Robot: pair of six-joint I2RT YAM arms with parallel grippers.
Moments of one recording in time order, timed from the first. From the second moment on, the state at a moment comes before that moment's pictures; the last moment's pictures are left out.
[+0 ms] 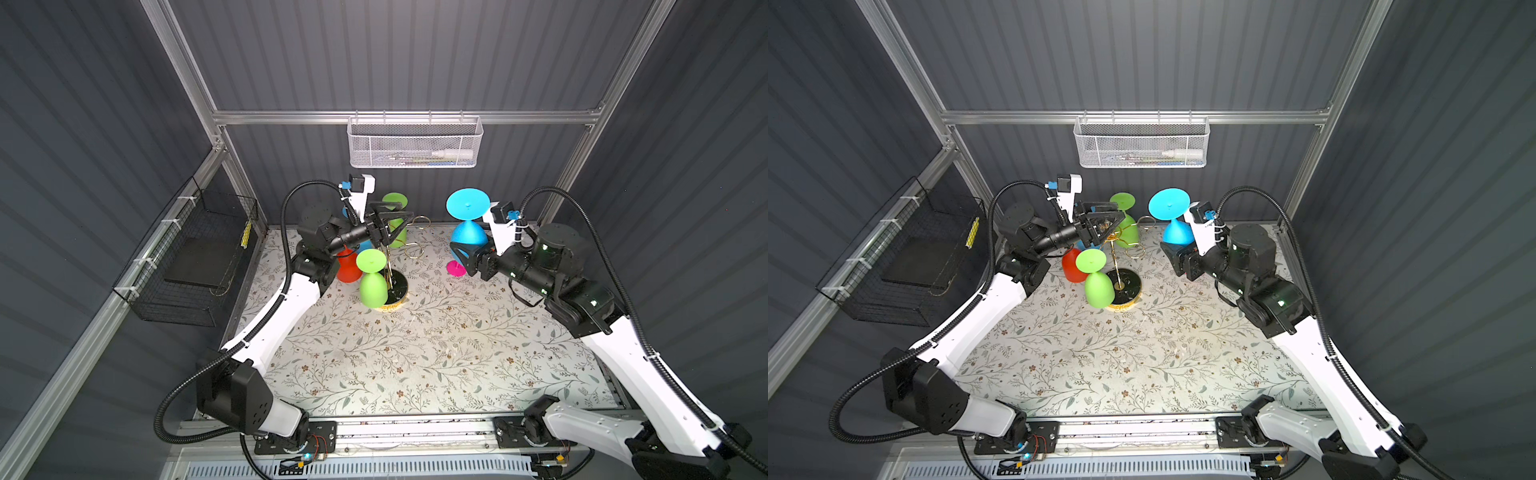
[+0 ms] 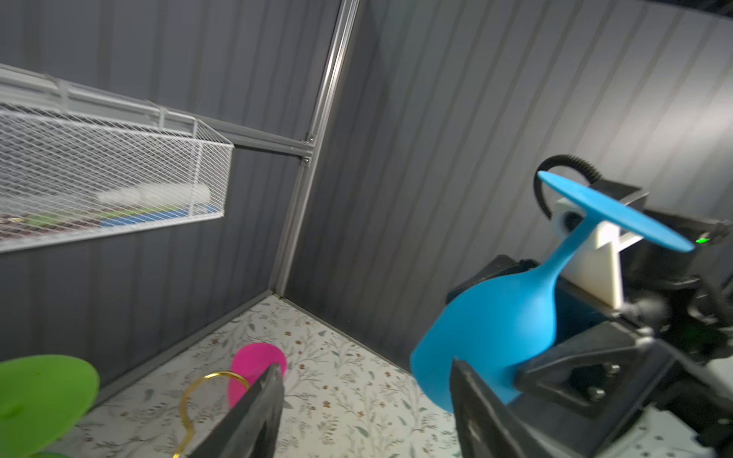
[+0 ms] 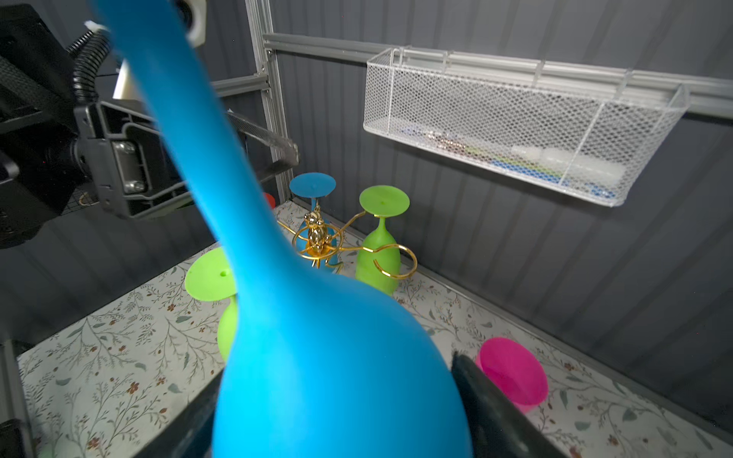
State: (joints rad) left arm -0.44 1.47 1.36 0.35 0.76 -0.39; right arm 0.55 1.09 1.39 -0.51 -0.14 -0.03
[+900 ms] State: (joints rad) left arm -0.53 1.48 1.33 0.33 0.71 0.64; right arm 0.55 1.26 1.45 -0.77 -0.19 0.07
